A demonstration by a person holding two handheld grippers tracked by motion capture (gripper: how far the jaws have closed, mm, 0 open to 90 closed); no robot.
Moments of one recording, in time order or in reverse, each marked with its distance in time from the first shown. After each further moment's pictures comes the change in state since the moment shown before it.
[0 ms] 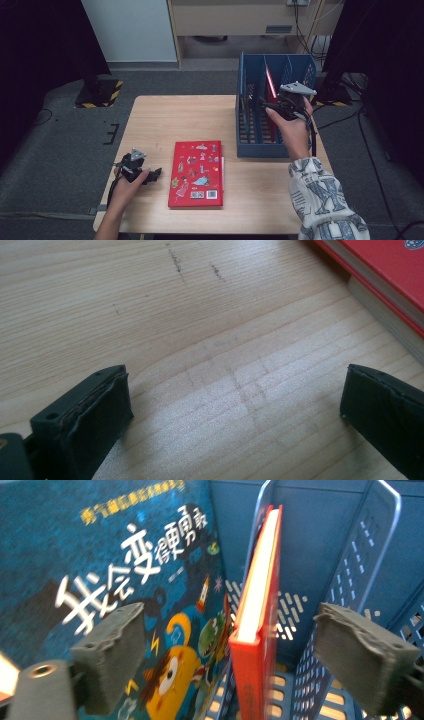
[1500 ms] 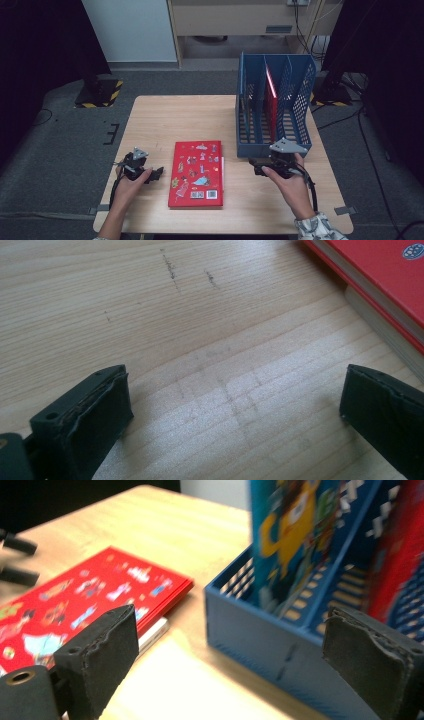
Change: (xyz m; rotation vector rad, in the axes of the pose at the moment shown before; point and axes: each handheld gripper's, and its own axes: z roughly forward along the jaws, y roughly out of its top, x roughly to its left) left arm -0.004 0.004 0.004 0.000 0.002 -0.008; right arm 0.053 -0.125 -0.060 0.109 0.241 -0.090
